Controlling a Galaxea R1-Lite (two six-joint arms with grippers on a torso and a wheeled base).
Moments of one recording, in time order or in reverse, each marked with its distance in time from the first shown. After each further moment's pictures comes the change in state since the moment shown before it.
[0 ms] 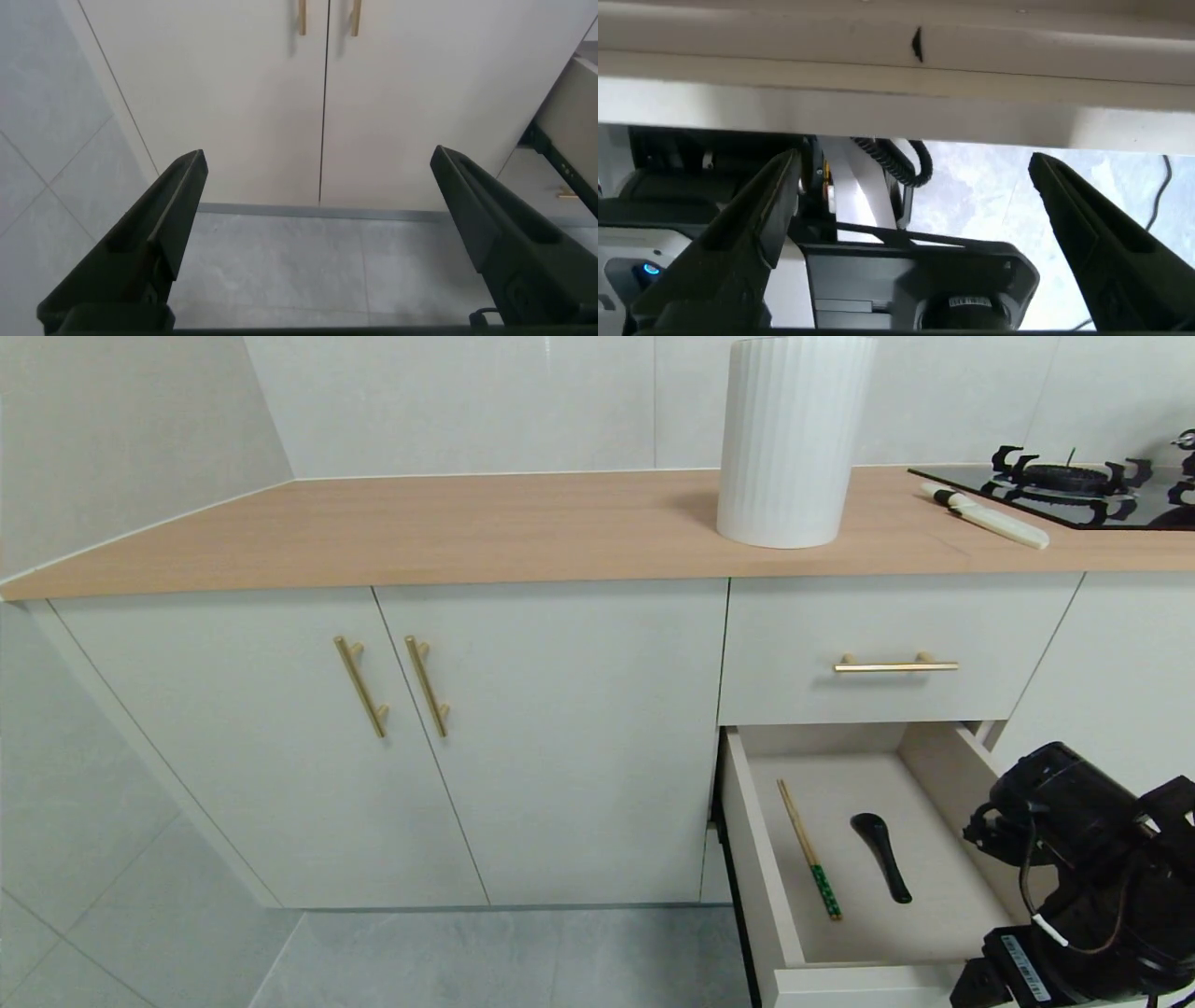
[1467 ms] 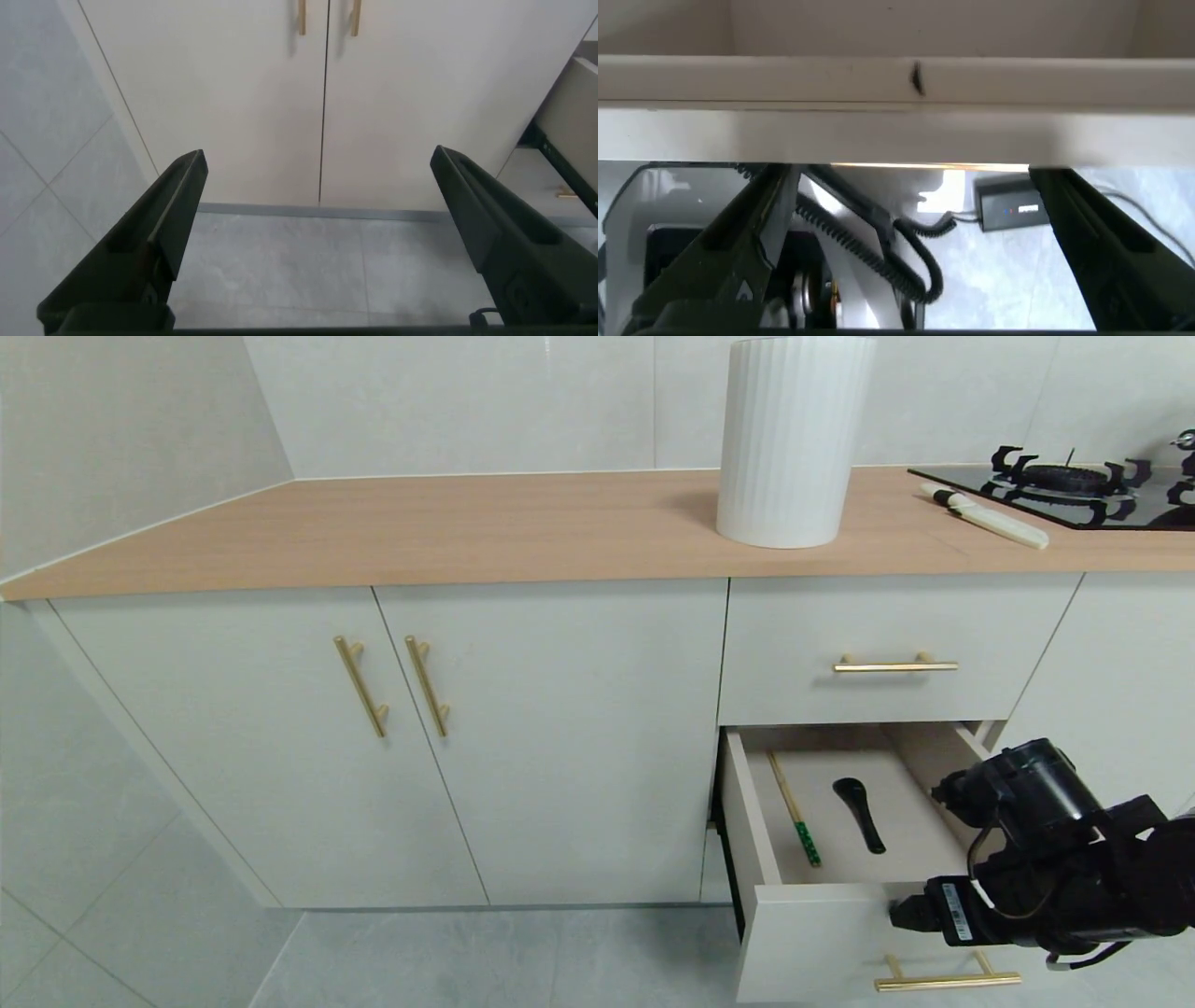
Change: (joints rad) left arm 0.000 0.000 0.000 0.000 0.001 0.000; right arm -0.036 0.100 0.140 -0.566 -0.074 -0.031
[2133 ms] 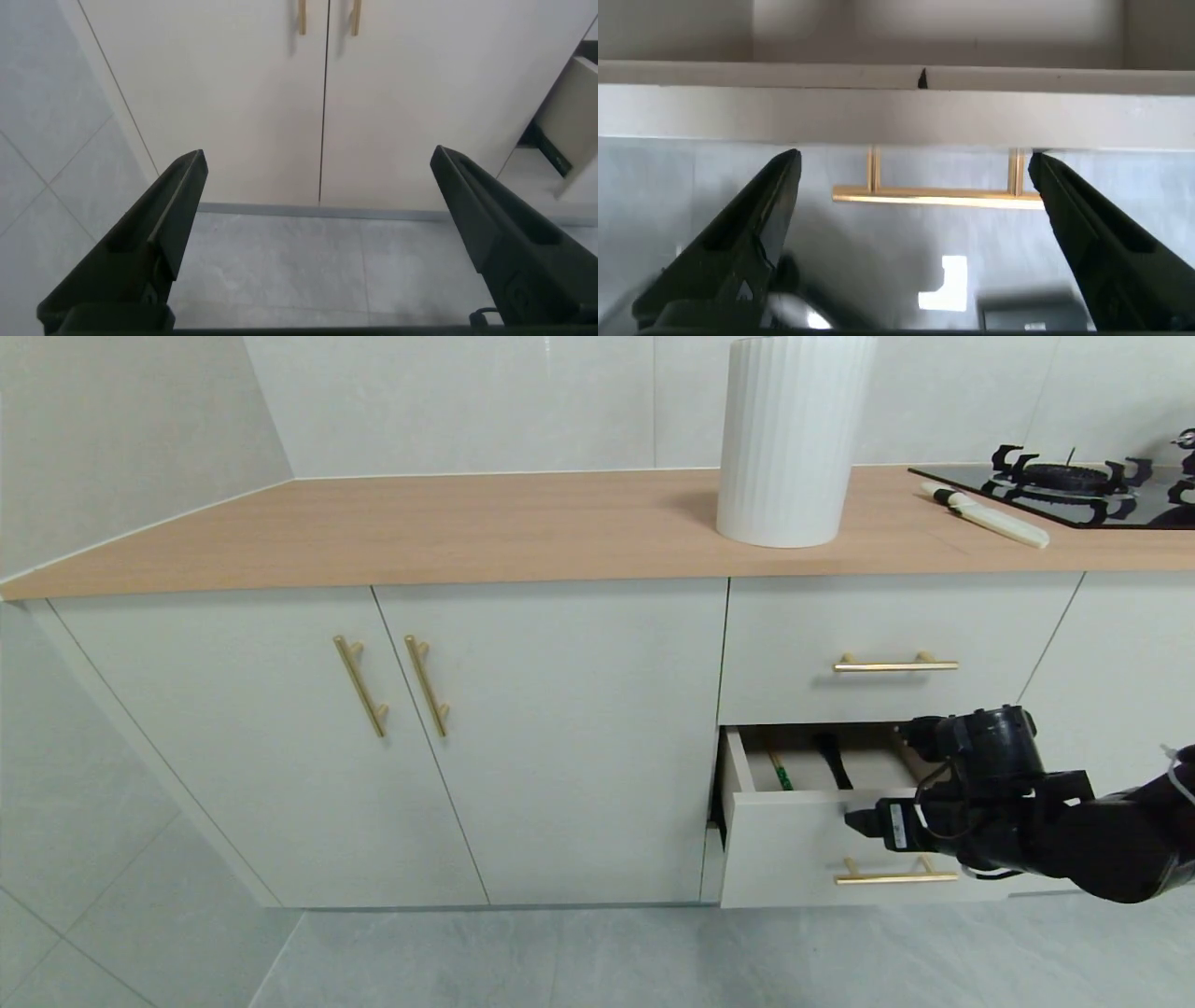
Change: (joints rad) left arm 0.000 0.000 0.000 0.000 0.000 0.000; right arm -0.074 0.215 -0.068 -0.489 -0.001 -0.116
